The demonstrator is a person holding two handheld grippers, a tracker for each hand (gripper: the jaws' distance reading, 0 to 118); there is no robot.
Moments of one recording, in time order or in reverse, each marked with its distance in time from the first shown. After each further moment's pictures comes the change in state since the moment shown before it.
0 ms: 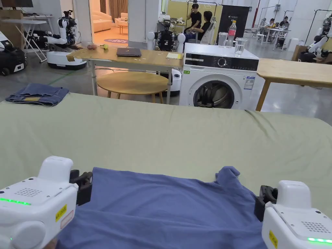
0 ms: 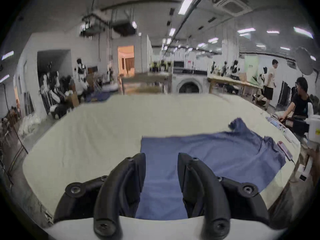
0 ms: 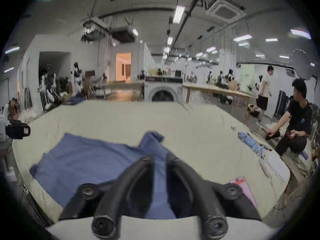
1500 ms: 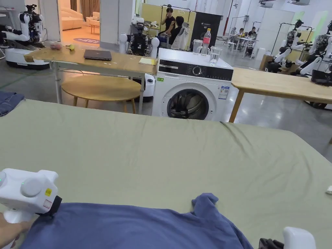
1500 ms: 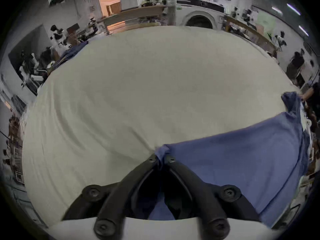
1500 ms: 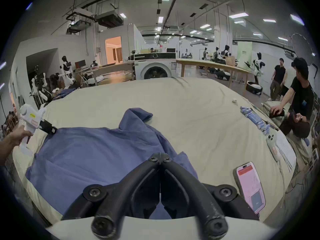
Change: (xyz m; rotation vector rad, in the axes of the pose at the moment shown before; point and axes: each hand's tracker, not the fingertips) left arm -0.046 0.018 -0.271 -0.658 -0.068 0.012; right arm 0.074 -0.002 -0.083 -0.306 -0.036 -0.092
